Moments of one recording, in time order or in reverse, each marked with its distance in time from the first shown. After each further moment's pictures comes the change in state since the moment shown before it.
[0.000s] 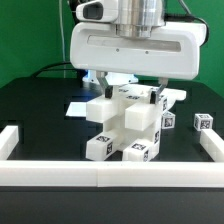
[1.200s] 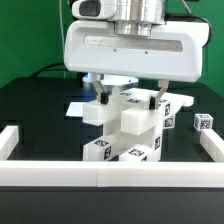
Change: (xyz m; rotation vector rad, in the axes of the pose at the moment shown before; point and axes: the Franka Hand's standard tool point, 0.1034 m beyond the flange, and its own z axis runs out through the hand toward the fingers) arm 0.037 -0.005 -0.004 0.008 0.125 0.001
